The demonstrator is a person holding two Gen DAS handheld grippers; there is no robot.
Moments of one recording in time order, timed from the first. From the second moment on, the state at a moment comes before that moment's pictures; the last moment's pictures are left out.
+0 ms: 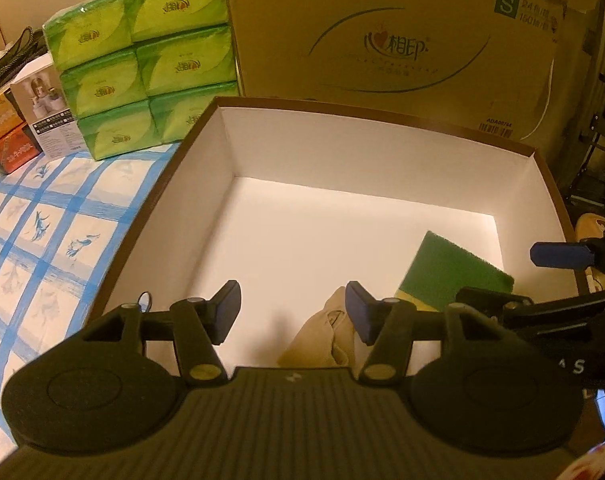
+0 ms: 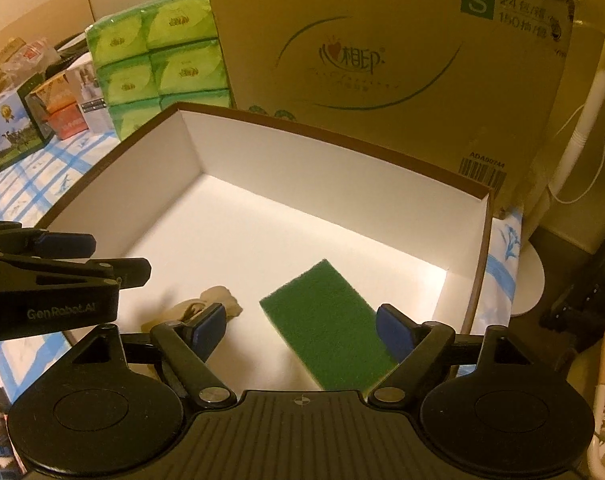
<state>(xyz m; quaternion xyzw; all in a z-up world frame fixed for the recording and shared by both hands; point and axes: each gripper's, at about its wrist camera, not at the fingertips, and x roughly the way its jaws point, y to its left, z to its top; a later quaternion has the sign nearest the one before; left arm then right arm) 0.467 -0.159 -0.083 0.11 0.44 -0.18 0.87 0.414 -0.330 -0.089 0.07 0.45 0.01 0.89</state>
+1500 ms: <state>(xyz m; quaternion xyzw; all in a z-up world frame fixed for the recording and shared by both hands) 0.198 -0.004 0.001 0.06 0.40 -0.09 0.91 0.196 -0.240 -0.019 0.06 0.38 0.16 0.91</state>
